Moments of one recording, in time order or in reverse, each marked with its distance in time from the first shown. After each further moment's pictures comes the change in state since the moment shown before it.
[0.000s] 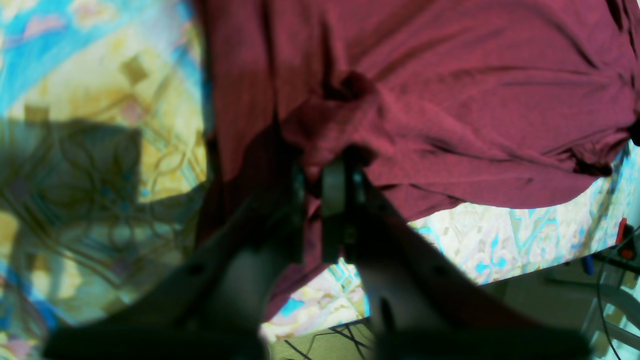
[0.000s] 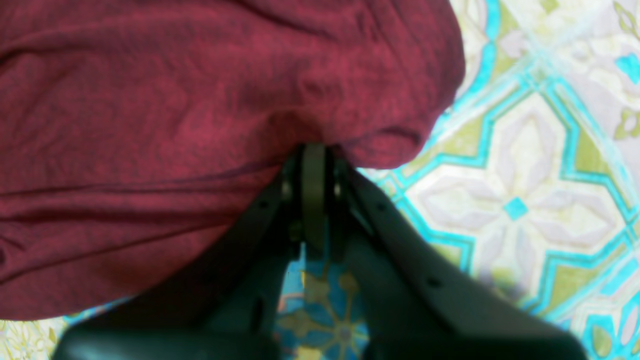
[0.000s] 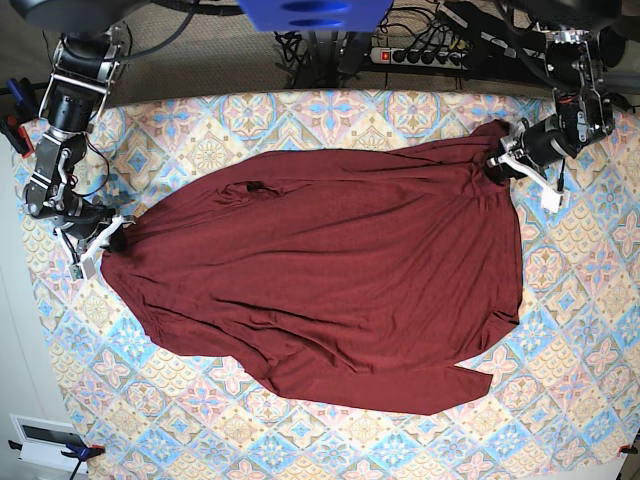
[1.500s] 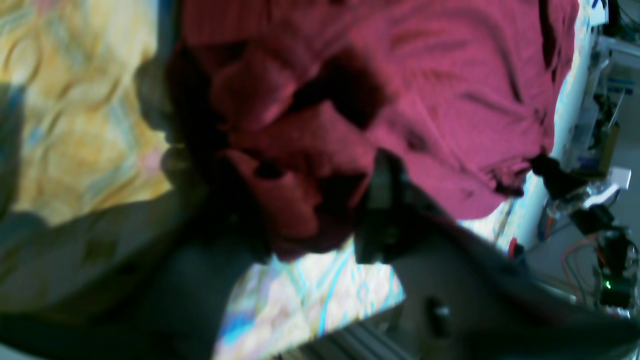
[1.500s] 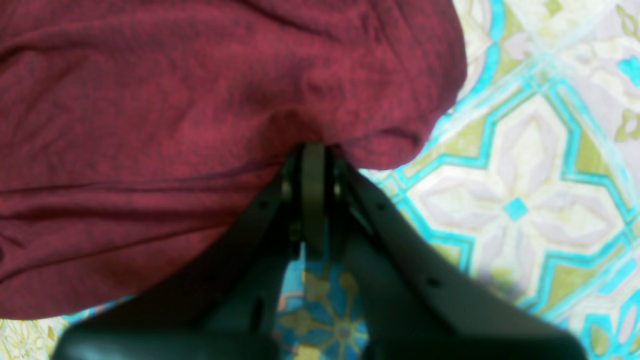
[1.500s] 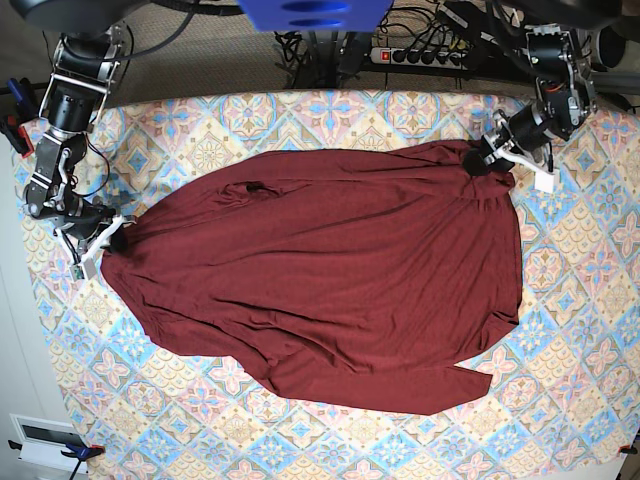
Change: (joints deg) left arm -0.8 8.3 -3.5 -9.0 -4.3 -1.0 -1.8; right arm -0.3 0.0 -0.2 1.8 0.0 0.0 -0.5
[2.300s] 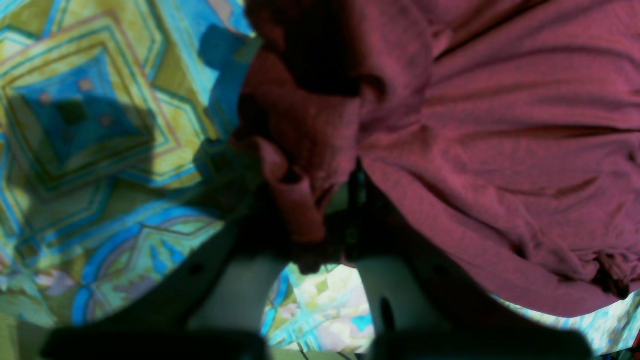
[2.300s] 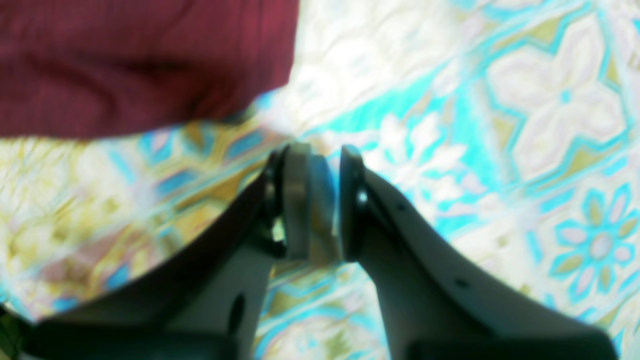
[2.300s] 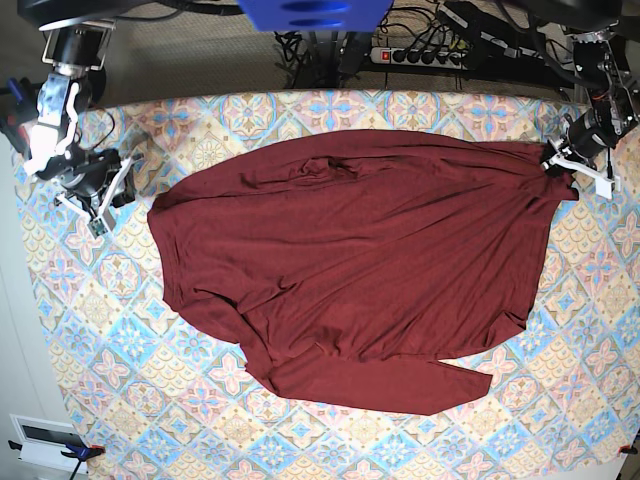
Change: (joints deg) left arm 0.6 -10.0 -7.4 -0.7 8.5 0.6 -3.1; right arm -21.9 -1.4 0.5 31.0 1.1 0.2 -11.1
